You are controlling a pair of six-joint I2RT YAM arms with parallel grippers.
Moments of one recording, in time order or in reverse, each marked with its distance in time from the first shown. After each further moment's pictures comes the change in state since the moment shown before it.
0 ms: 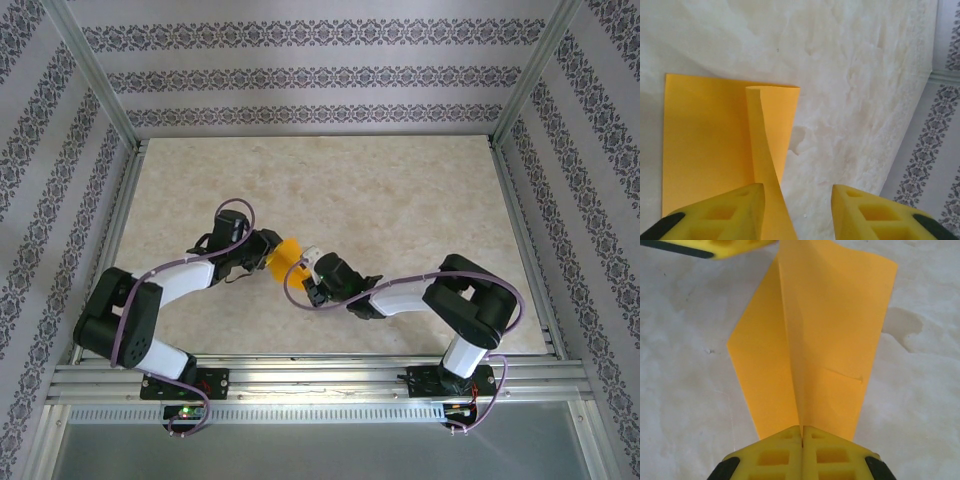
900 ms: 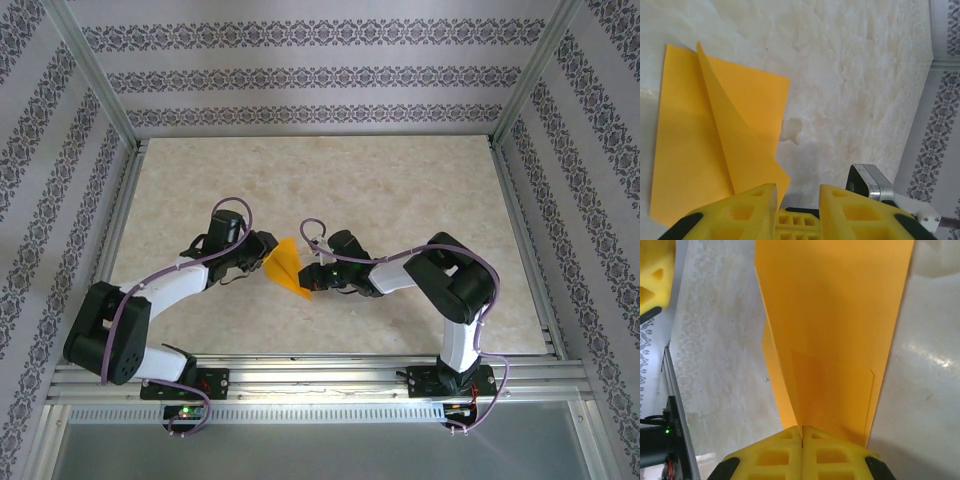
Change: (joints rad) left arm 0.000 -0.061 -0.003 -0.067 0.004 0.104; right arm -0.199 0.174 0.074 0.122 -0.612 0.485
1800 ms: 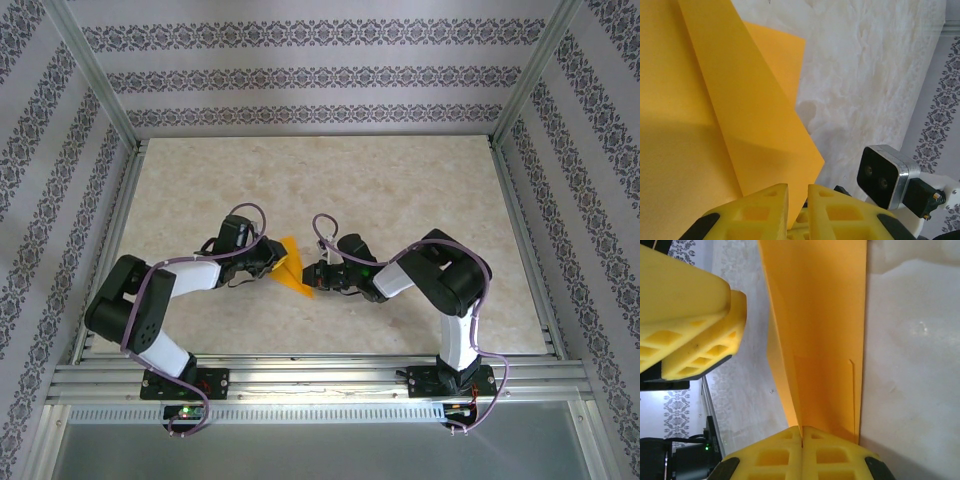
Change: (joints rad) left arm -0.018 0.180 -0.027 0.195 0.119 0.010; right arm -0.043 0.060 -0.079 0.258 -0.050 0.227
